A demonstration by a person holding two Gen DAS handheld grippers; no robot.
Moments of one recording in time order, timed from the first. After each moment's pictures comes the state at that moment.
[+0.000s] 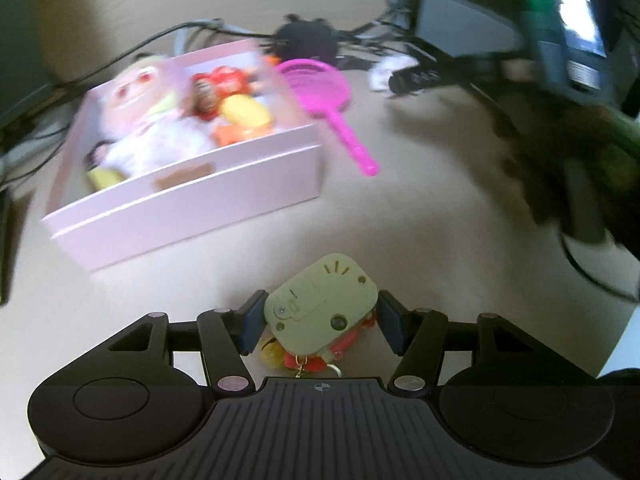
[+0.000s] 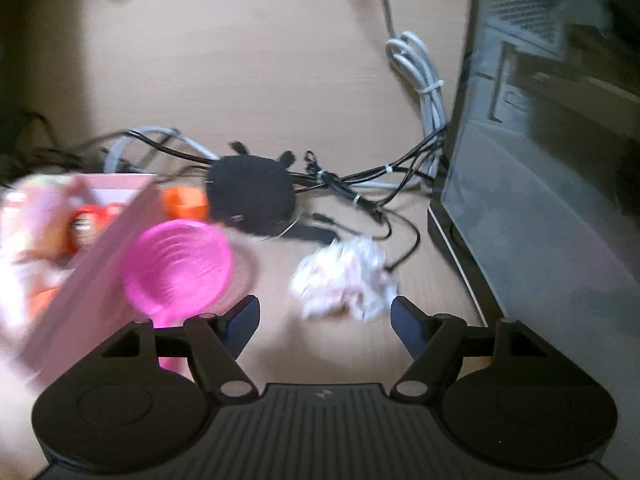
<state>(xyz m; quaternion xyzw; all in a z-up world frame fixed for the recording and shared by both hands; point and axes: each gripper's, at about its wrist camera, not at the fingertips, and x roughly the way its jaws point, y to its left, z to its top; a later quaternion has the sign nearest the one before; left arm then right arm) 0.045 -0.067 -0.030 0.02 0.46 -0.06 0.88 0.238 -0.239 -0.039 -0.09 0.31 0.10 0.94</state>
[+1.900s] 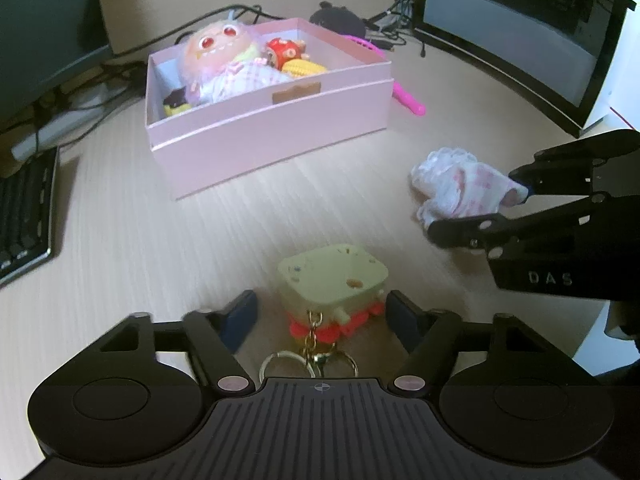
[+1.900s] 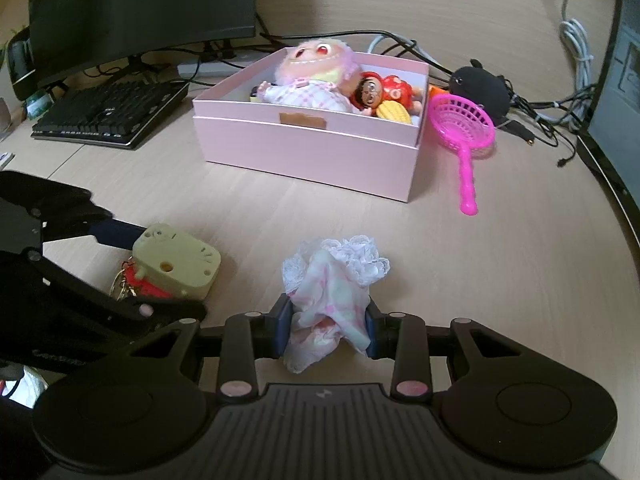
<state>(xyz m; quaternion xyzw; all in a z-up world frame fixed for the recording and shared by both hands) -0.014 0.013 -0.045 0.07 0.44 -0.11 0.89 0.018 -0.145 -0.039 -0.12 0.39 0.27 0.87</state>
